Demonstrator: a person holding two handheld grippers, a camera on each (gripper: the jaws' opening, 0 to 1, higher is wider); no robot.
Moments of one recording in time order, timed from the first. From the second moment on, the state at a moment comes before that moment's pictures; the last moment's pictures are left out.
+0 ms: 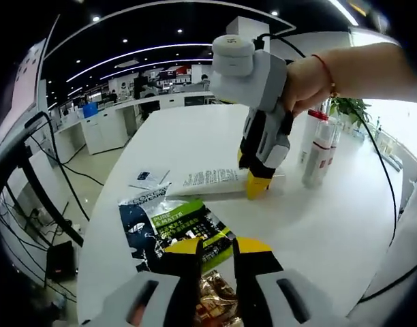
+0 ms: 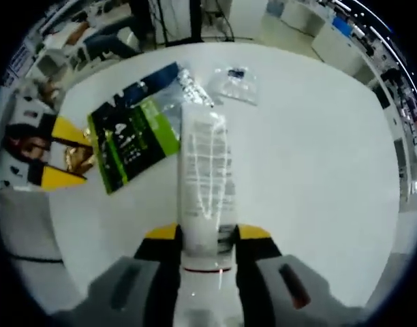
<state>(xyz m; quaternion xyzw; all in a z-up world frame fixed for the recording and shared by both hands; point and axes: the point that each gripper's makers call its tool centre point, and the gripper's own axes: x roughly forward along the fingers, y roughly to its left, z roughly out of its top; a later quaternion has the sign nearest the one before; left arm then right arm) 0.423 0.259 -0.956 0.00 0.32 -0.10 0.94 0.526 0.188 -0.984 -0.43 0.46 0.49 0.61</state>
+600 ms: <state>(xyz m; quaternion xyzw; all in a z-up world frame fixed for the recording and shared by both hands) 0.416 0.264 -0.962 -0.02 0.33 -0.09 0.94 0.484 0.177 -0.980 -0.44 0.41 0.48 0.64</state>
